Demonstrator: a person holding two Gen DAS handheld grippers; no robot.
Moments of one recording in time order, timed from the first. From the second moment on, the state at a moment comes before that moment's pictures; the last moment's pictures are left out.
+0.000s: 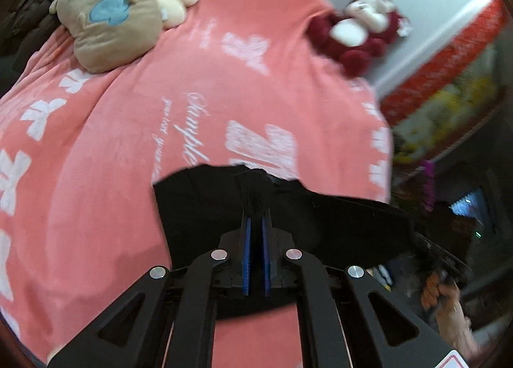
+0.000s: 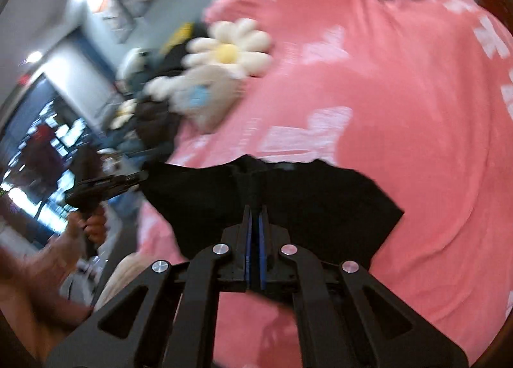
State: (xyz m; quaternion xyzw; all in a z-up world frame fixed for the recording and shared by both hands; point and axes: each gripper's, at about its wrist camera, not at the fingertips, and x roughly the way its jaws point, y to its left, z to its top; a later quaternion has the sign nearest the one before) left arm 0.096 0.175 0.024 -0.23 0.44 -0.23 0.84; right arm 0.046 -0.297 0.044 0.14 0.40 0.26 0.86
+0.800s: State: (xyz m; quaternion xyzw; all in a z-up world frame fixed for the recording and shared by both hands) left arm 0.172 0.096 -0.086 -0.04 0.54 -0.03 0.84; right arm 0.146 -0.291 -0.098 0.11 0.50 0.01 0.86
